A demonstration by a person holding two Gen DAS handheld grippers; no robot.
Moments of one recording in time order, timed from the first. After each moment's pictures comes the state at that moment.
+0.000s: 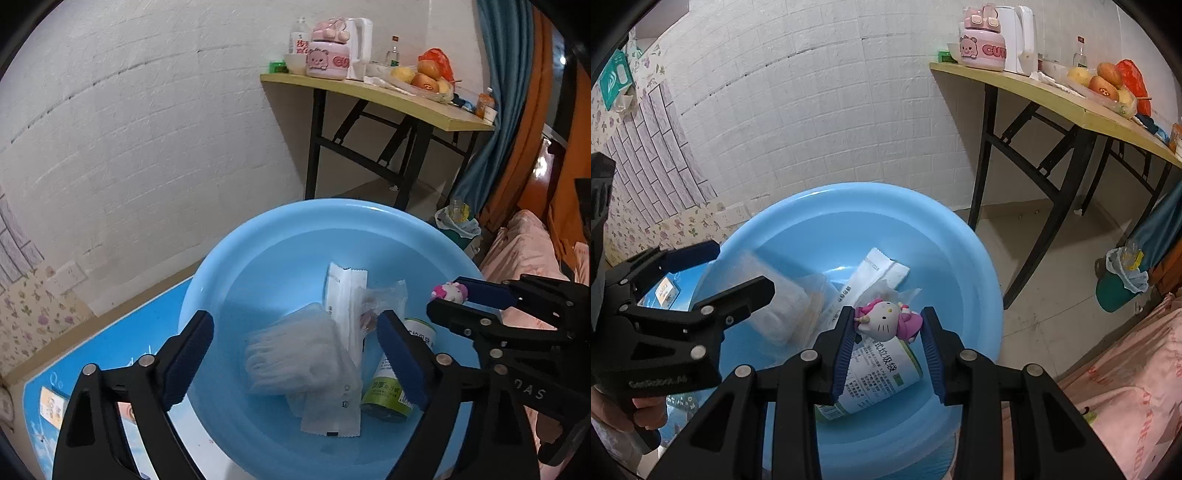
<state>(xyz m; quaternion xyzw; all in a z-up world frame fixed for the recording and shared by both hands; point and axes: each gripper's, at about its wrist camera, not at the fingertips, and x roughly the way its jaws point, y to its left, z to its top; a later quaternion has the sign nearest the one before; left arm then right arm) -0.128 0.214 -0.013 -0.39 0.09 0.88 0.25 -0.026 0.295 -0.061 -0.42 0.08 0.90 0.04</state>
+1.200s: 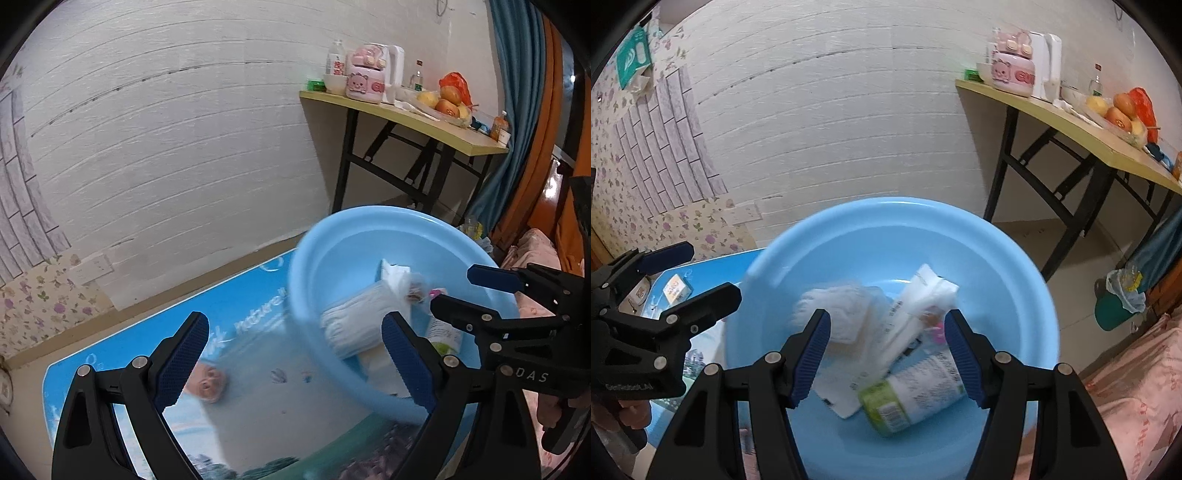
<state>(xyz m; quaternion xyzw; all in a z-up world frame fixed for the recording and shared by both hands) -0.120 0.125 -0.003 -0.37 0.06 0.90 0.22 -0.042 0.230 -0.050 -0.41 0.04 0.91 0.04</state>
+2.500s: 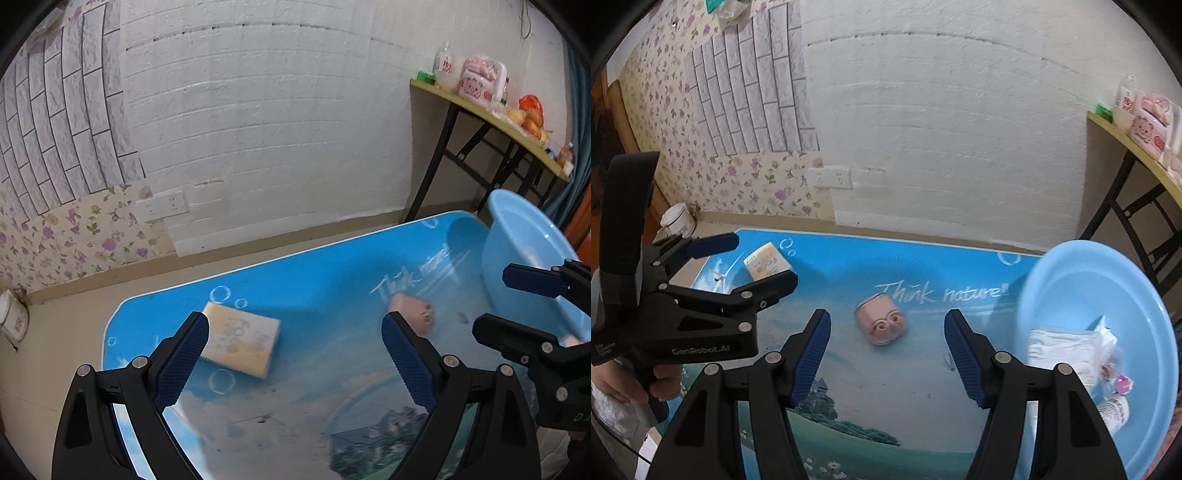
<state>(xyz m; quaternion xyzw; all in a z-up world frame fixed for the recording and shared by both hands) -0.152 -0.053 -0.065 -0.42 0.02 0.90 0.11 -0.096 0.027 -0.075 -0.43 -0.04 0.90 -0.10</state>
